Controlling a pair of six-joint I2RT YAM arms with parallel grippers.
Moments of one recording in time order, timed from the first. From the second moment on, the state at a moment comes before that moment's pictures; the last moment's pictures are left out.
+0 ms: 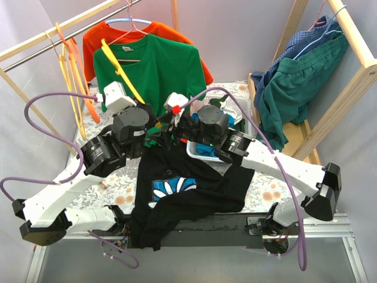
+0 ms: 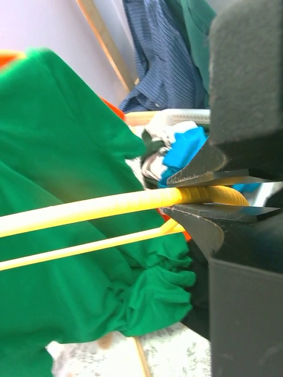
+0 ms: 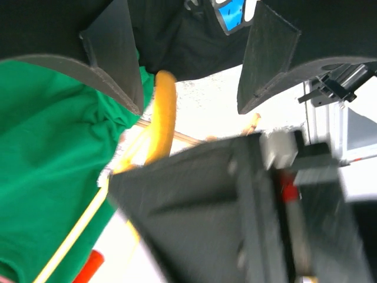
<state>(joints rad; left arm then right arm) -0.97 1.07 1.44 -0.66 -0.99 -0.81 1.08 1.45 1.39 0.04 -0.18 -0.03</state>
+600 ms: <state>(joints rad) -1.03 1.27 1.76 -0.84 -1.25 -0.81 1.08 1.19 1.17 0.02 -0.01 -0.04</state>
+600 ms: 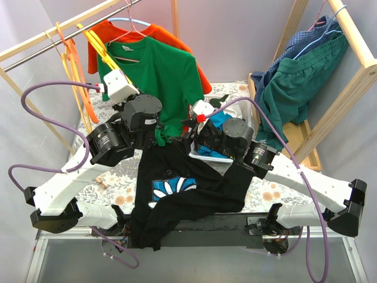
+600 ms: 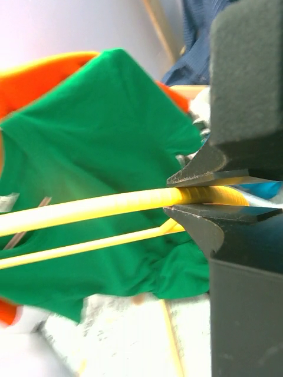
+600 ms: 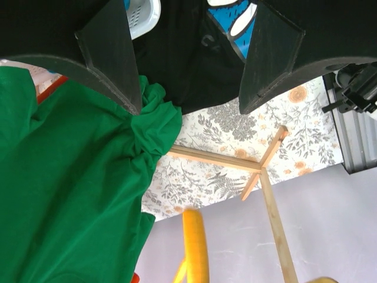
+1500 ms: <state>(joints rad) -0.57 1.34 1.75 -0.61 -0.90 -0.59 1.08 1.15 1.09 0.00 0.00 -0.03</state>
